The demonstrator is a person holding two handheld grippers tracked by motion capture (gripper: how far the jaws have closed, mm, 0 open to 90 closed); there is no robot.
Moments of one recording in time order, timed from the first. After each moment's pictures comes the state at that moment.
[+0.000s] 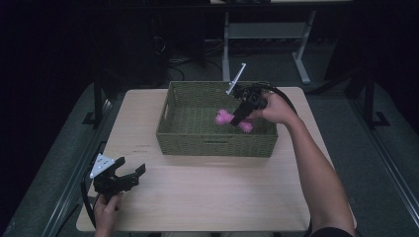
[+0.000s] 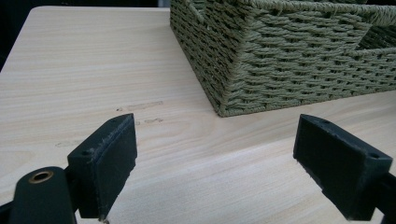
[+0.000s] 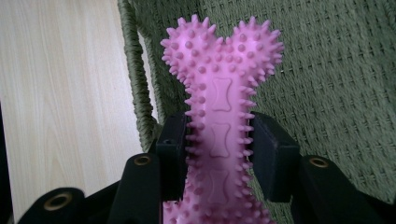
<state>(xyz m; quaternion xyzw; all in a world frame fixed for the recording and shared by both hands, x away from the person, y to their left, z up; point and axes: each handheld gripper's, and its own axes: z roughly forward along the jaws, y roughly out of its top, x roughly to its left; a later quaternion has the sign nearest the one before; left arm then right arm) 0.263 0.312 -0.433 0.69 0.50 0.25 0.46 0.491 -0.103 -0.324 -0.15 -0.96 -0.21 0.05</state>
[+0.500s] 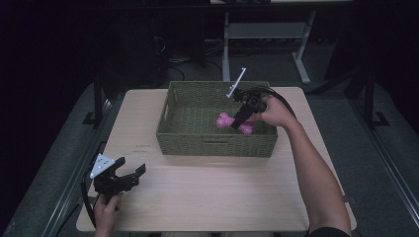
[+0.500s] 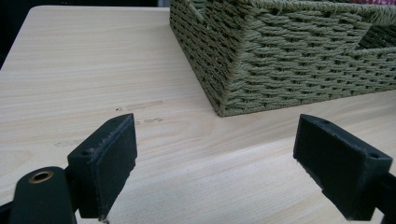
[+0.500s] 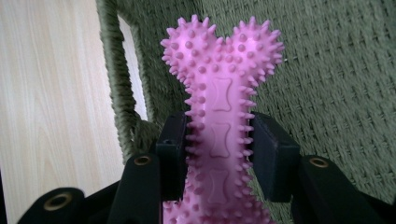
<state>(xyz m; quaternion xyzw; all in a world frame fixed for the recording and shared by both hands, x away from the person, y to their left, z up) 0.263 0.311 -0.433 0.69 0.50 0.25 0.46 0.496 -0.105 -0.343 -0.17 -0.96 -0.21 0.06</state>
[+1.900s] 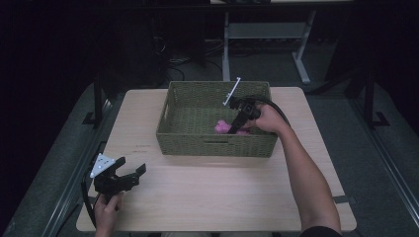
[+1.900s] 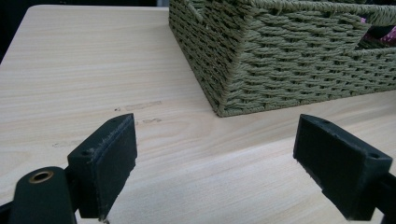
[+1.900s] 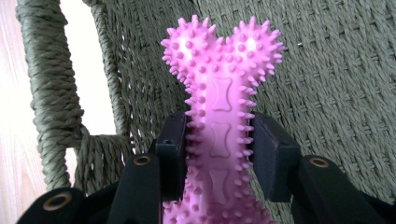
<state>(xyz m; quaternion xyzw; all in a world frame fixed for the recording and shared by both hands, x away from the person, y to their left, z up) 0.263 0.312 -0.433 0.69 0.50 0.25 0.47 0.506 -0.095 -0.382 -0.18 -0.96 -0.19 0.08</state>
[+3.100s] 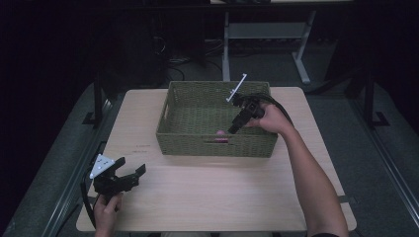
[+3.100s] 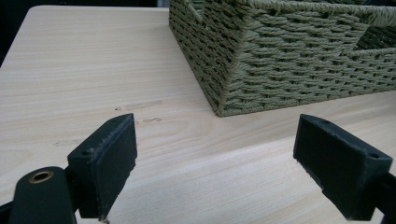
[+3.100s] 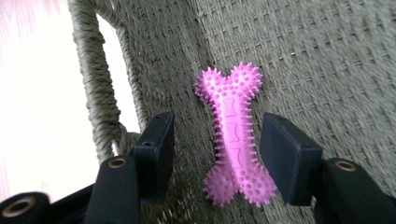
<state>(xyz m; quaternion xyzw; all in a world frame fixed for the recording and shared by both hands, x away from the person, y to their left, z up) 0.262 0.310 -0.433 0.69 0.50 0.25 0.47 0.494 -0.107 -0.361 -0.21 -0.95 -0.22 0.07</state>
